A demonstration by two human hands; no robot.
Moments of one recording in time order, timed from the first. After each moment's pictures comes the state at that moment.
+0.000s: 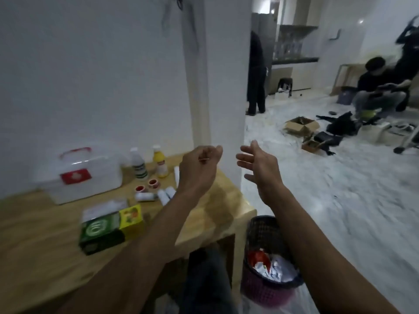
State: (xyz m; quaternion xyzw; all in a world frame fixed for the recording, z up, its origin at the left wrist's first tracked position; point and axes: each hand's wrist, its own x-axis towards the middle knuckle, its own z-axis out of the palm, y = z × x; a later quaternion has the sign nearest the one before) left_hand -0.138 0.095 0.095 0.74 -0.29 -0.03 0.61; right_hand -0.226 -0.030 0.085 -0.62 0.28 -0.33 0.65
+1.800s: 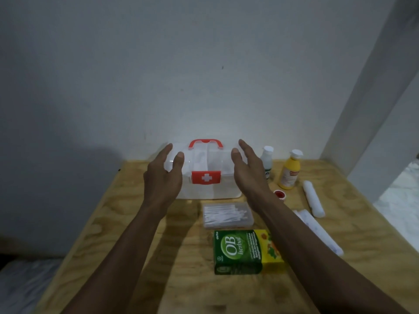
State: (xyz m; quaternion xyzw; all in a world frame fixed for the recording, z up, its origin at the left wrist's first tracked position) left_hand 0.103 0.361 0.043 0.81 -0.02 0.13 0.58; right_hand 0.060 0.190 0.052 -0.77 0.17 -0.20 0.58
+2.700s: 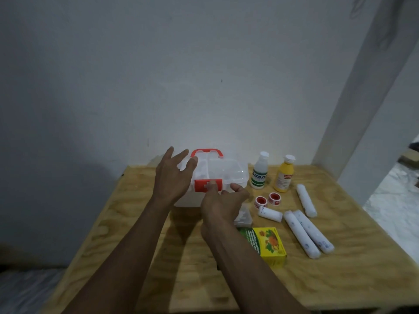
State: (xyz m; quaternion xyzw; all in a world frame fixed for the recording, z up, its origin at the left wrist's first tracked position) left_hand 0.106 0.355 0.055 0.89 -0.08 0.12 0.44; right_hand 0.030 0.294 0.050 -0.51 0.41 -0.25 0.72
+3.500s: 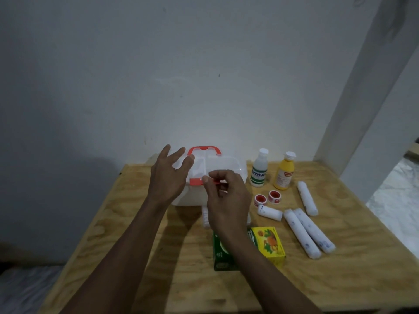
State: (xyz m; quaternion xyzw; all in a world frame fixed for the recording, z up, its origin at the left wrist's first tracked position) left_hand 0.111 0.357 0.050 0.87 -0.09 0.13 0.47; right_hand 0.004 0.262 0.043 -0.75 0.11 -0.38 0.52
